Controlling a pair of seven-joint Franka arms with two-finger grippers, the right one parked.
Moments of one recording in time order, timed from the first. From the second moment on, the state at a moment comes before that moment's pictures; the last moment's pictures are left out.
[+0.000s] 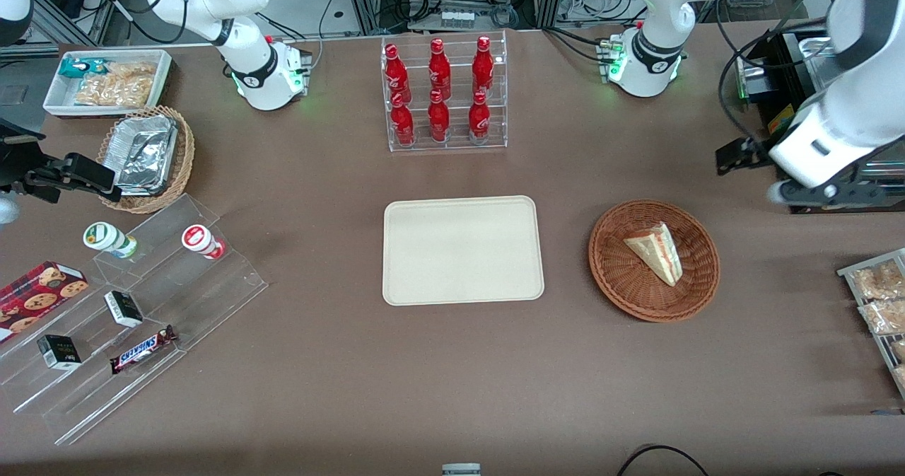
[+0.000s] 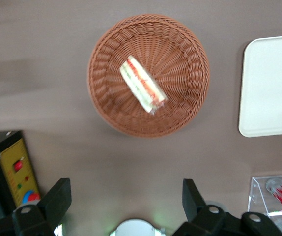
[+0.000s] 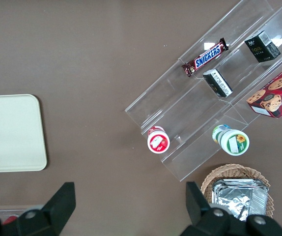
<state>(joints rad) 0.02 0.01 -0.12 -1.76 0.00 1.59 -0.03</state>
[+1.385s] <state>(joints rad) -0.02 0.14 -0.13 -2.40 0.01 2.62 -0.81</state>
